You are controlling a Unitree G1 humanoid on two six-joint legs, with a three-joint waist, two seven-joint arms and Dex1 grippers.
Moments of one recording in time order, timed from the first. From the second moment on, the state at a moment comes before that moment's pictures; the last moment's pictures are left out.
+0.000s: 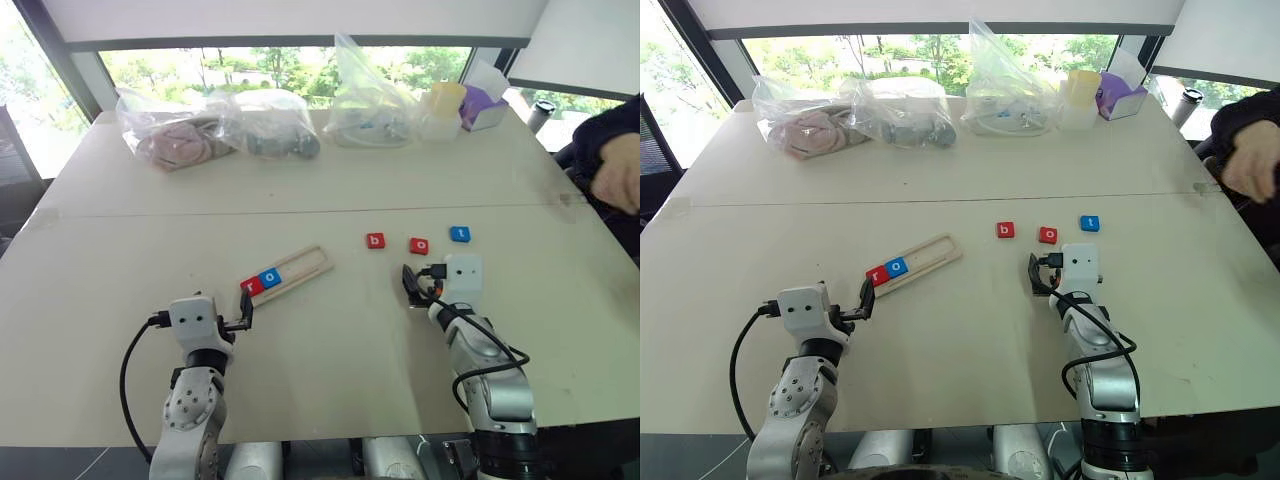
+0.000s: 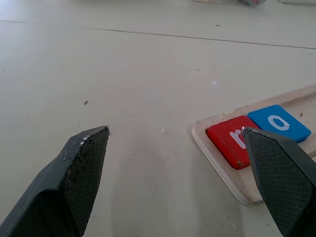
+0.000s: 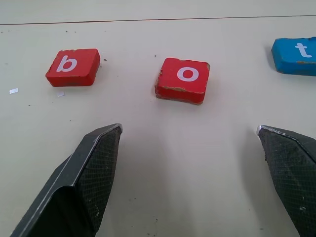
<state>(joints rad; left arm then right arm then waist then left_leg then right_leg) 0.30 -0.04 0.00 -0.51 -0.06 0.29 0.02 -0.06 -0.13 -0.10 -0.26 0.10 0.50 0.06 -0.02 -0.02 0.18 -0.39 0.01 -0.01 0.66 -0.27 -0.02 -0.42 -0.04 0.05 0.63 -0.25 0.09</state>
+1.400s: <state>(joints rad) 0.30 -0.03 0.00 -0.51 -0.08 0.28 0.00 -0.06 -0.13 -0.10 -0.26 0.10 0.50 0.06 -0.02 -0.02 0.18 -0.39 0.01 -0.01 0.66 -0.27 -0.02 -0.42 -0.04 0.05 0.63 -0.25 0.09</state>
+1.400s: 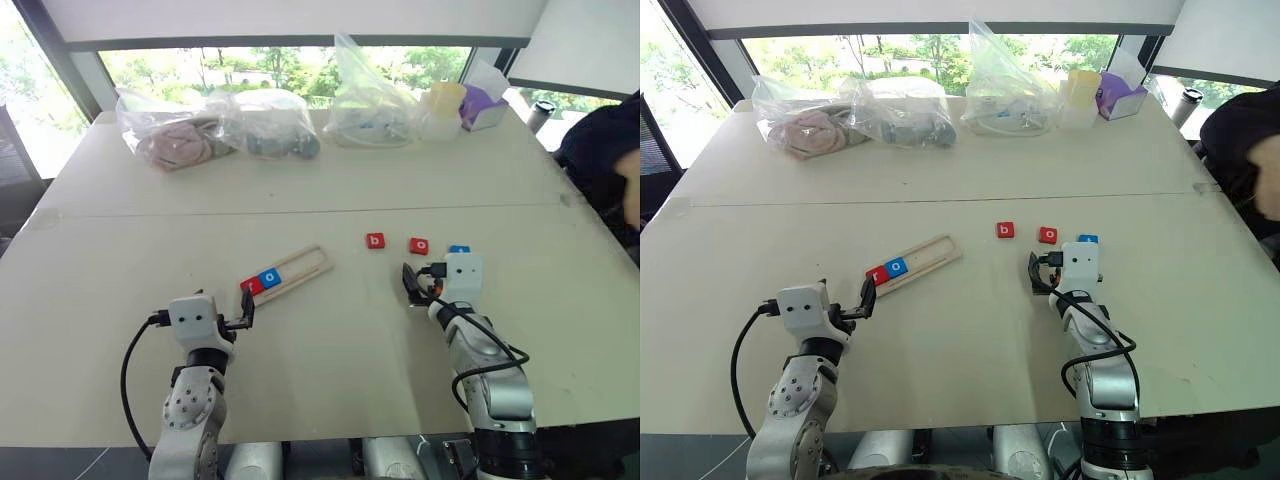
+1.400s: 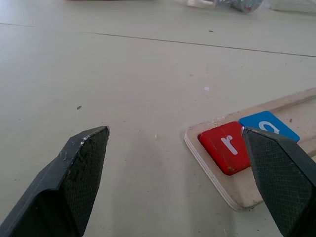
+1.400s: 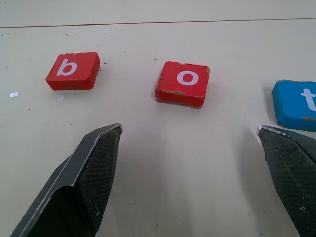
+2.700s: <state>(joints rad) -0.14 0.74 0.01 -0.05 -0.38 0.30 -1.04 -0.31 -0.69 0.05 -0.26 0.28 0.50 0.87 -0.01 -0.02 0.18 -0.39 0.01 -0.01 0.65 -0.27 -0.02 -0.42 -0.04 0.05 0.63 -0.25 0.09</state>
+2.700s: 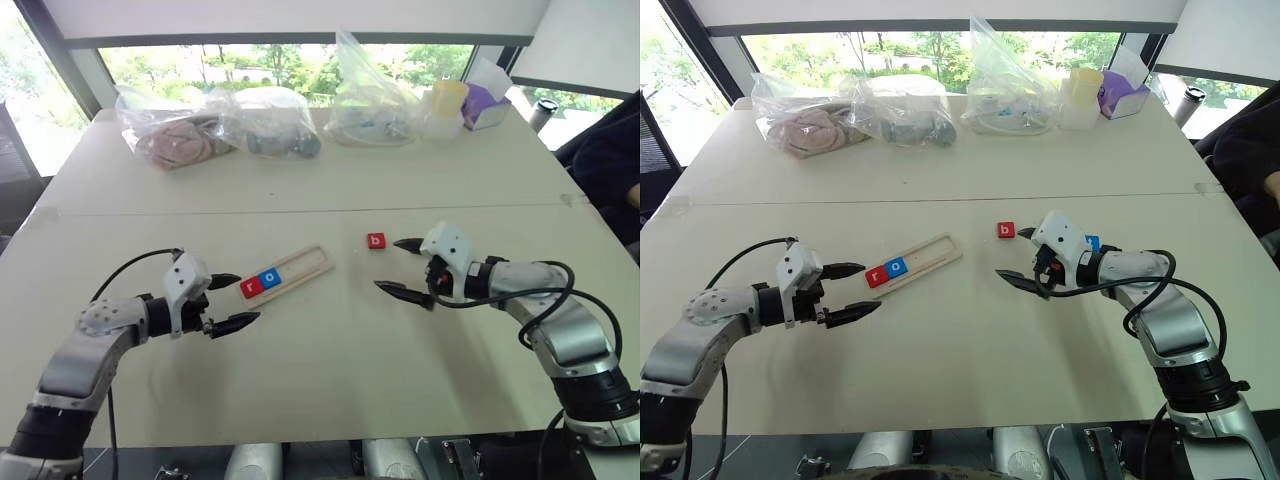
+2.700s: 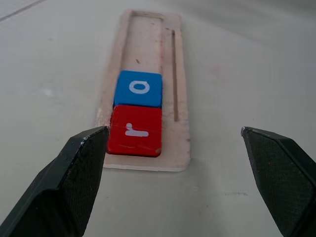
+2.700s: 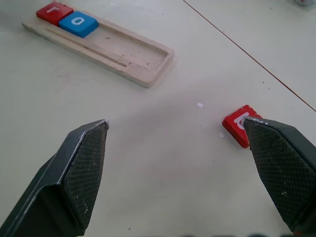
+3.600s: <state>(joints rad) -0.28 0.66 -0.07 0.24 -0.23 0.01 -1.11 -0.31 -0.68 0.05 -0.32 0.30 0.54 0.79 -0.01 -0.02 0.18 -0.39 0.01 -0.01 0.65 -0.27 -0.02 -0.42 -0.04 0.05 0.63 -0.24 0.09</state>
